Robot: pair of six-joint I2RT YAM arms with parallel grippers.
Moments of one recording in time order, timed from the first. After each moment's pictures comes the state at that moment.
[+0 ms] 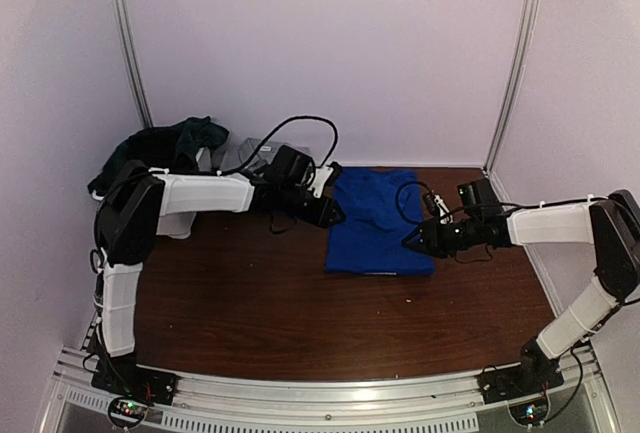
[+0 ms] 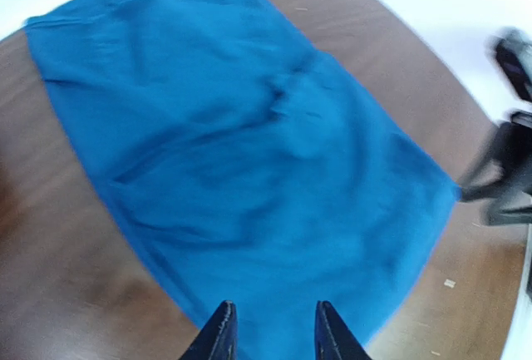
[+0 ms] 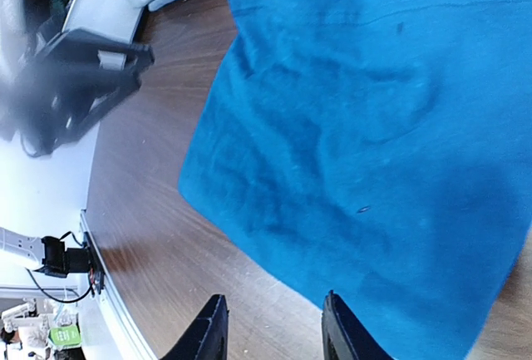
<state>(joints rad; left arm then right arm) -0.72 2.17 1.65 -0.19 0.31 -0.18 0.33 1.52 0.77 -0.04 -0.61 0.47</state>
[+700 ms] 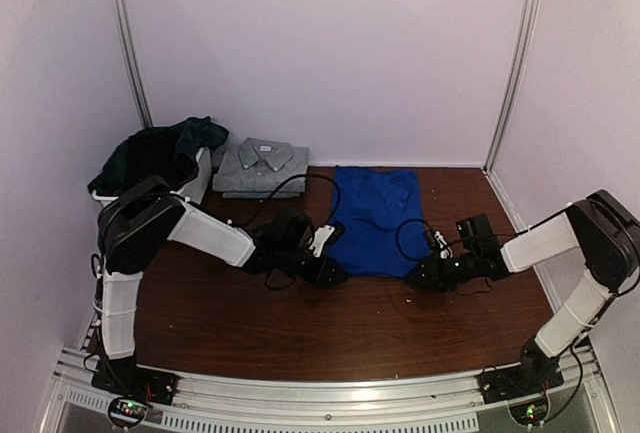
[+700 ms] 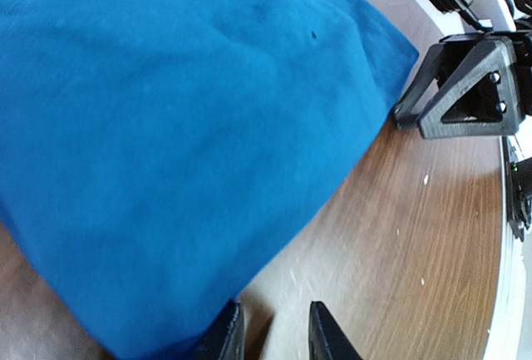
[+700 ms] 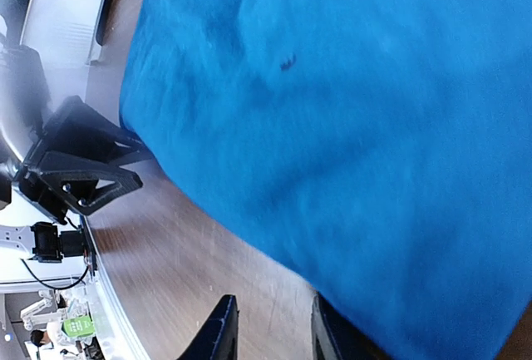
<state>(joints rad) -0.85 2.13 1.17 0.25 0.43 -0.32 0.35 1.61 0.53 0.22 -0.65 0.56</state>
